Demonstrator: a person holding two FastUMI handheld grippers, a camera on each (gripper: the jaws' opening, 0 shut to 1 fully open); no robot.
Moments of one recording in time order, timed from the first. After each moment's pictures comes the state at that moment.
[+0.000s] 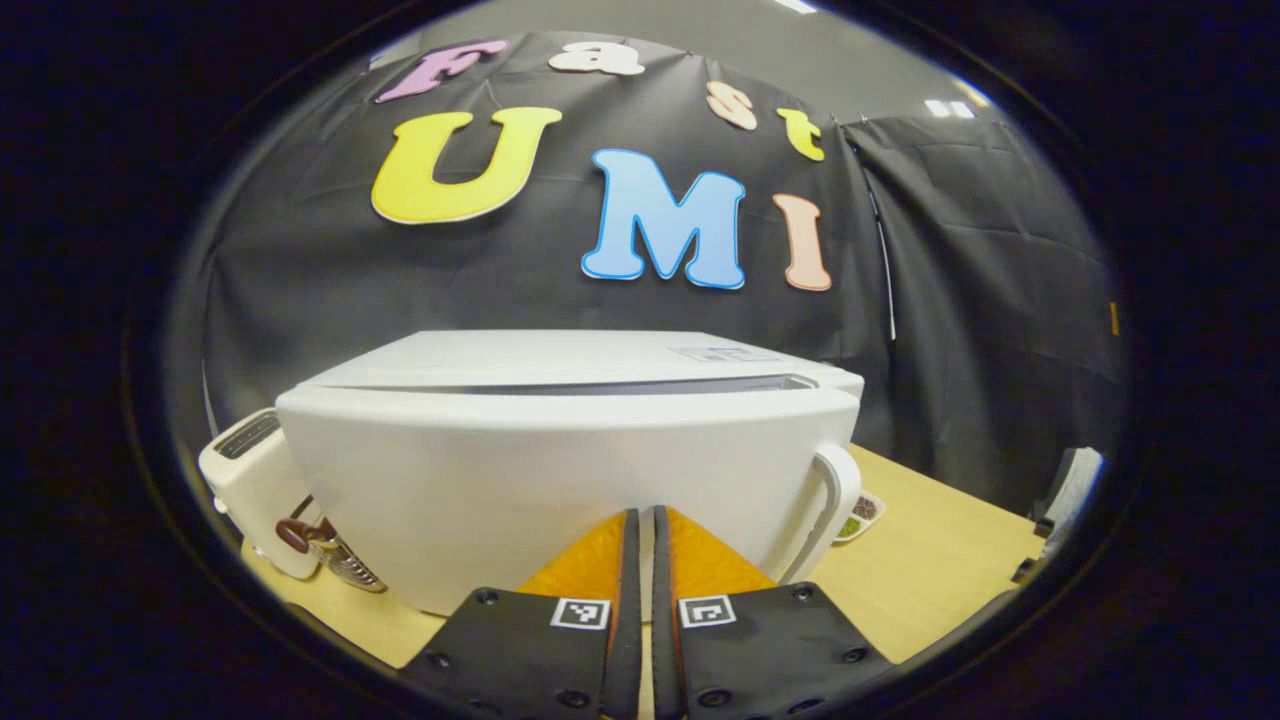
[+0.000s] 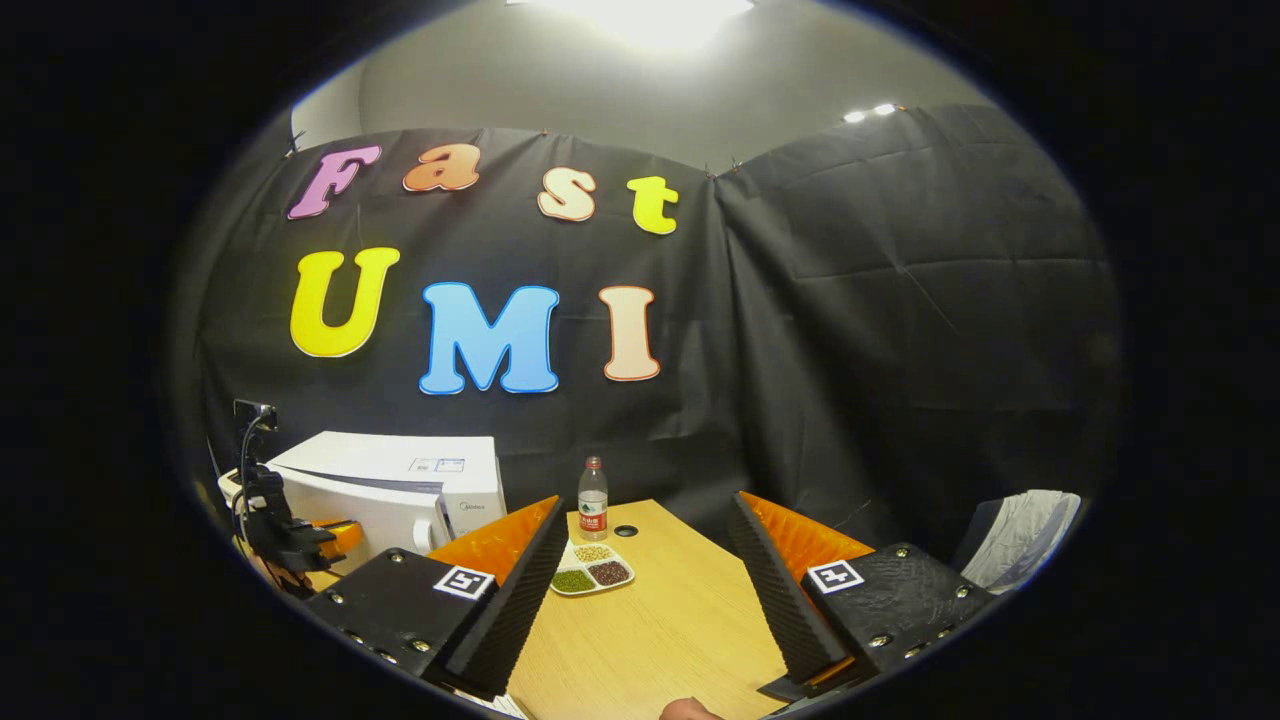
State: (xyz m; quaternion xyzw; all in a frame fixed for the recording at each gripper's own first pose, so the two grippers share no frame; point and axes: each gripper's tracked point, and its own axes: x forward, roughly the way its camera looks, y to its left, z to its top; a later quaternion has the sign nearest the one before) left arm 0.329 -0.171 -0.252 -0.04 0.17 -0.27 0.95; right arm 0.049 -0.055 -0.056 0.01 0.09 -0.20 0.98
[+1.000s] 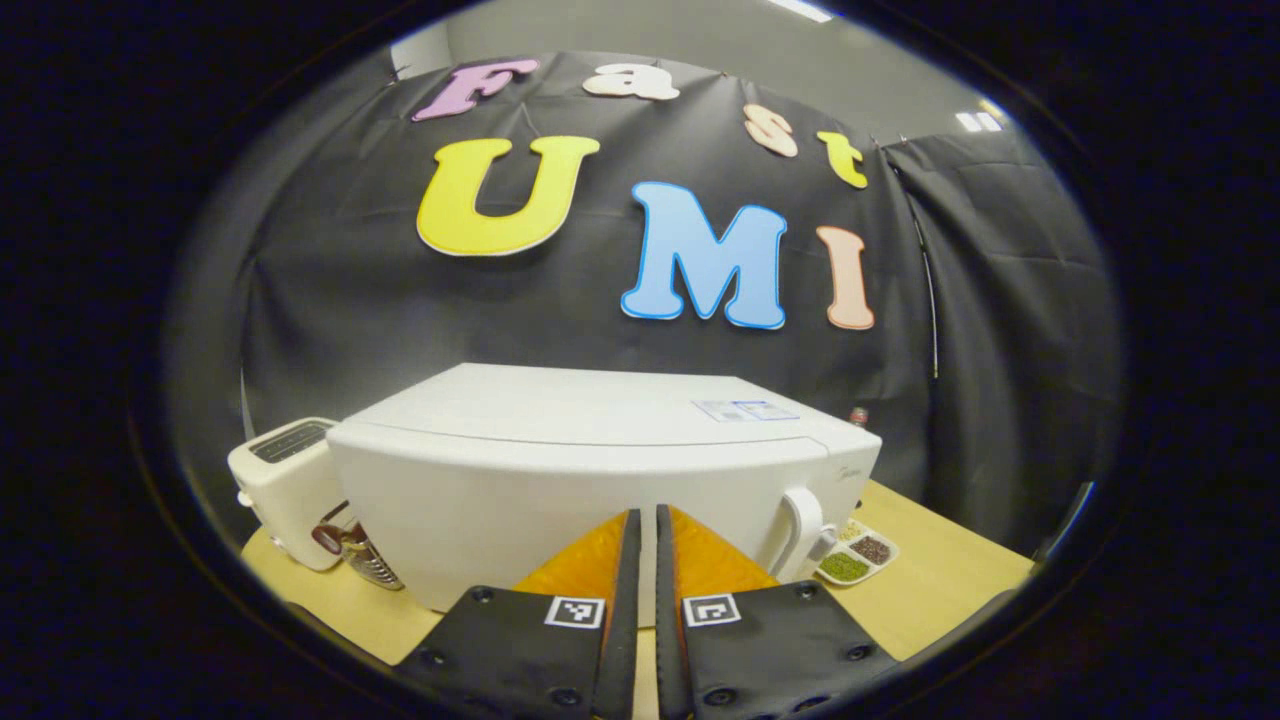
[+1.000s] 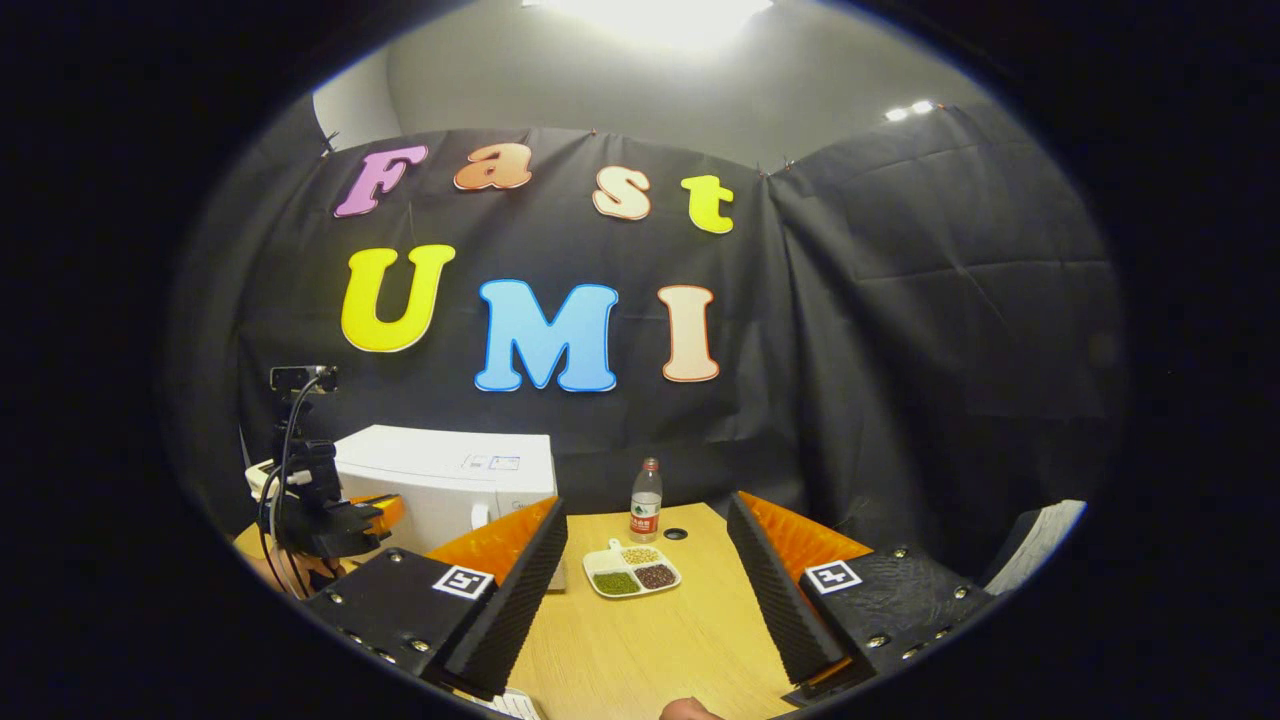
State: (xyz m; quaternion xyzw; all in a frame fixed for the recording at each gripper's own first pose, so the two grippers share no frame) left arm 0.309 -0.166 -0.194 -0.06 0.13 -0.18 0.97; right arm 0.068 -0.016 -0.057 0.01 0.08 -0.09 0.99
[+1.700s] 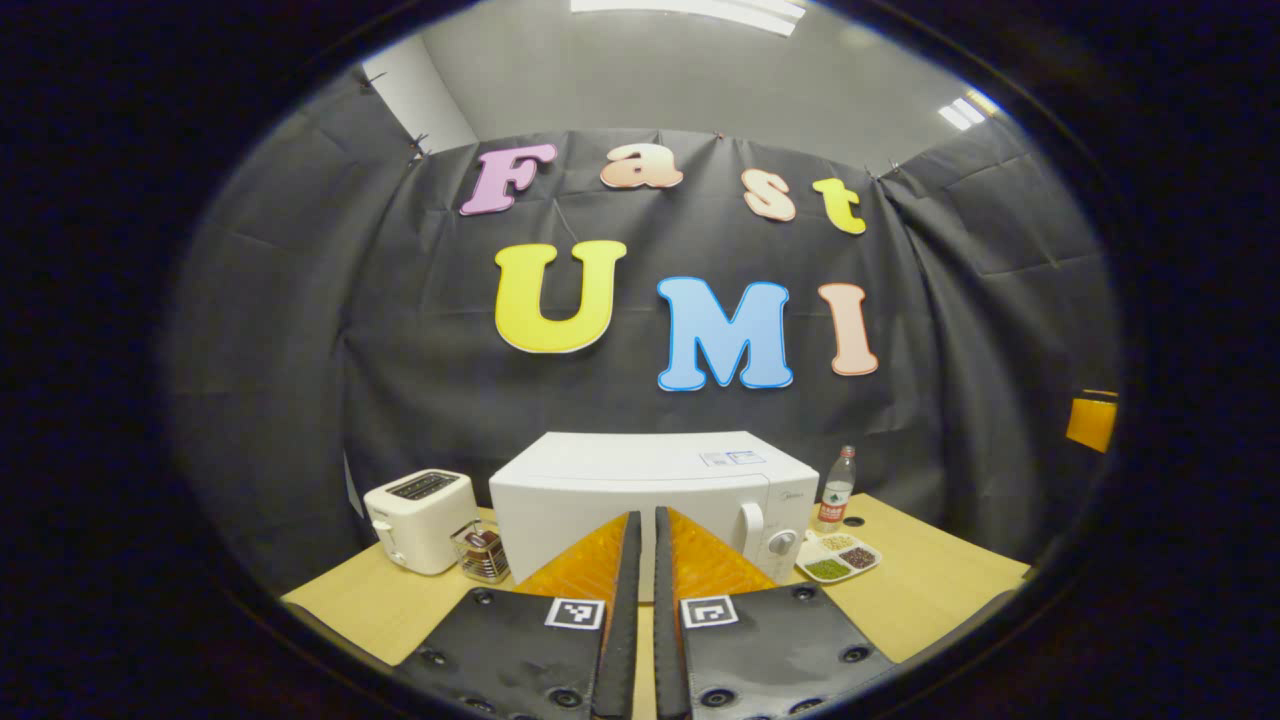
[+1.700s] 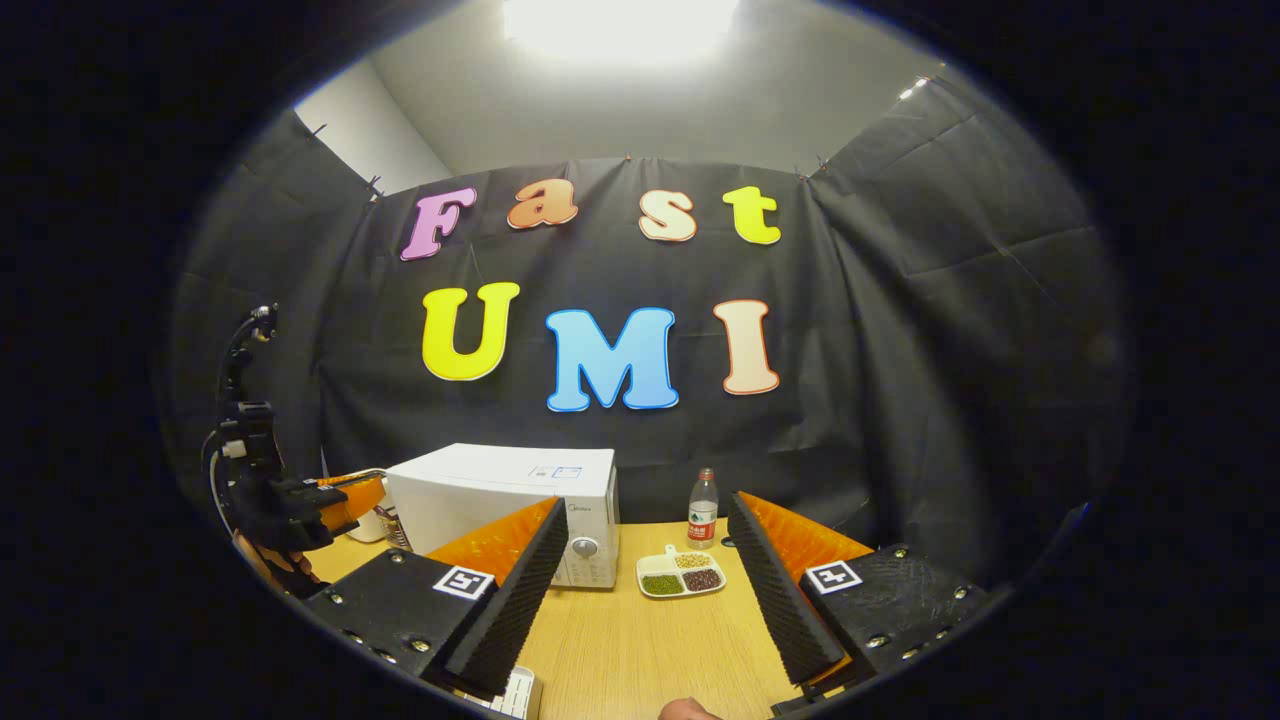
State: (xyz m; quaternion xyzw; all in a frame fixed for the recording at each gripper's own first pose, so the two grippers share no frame) left arm 0.135 -0.122 -0.080 -0.02 0.06 -0.10 0.99; right arm 0.022 -0.031 -0.050 0.05 0.05 0.03 1.00
